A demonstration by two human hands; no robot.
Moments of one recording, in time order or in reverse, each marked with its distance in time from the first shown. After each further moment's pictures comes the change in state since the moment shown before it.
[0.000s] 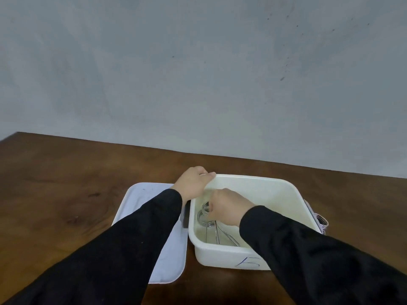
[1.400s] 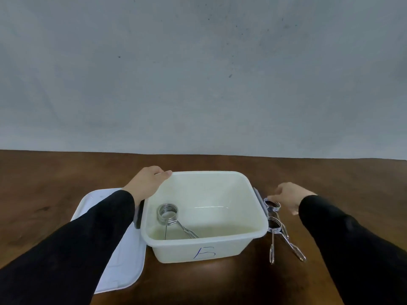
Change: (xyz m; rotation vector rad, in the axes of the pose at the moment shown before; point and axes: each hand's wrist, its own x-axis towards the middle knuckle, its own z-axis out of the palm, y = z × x) left_hand 0.003 0.003 0.003 0.097 0.009 -0.048; right_hand -0.107 0.242 -0.038 0.220 0.101 0.692
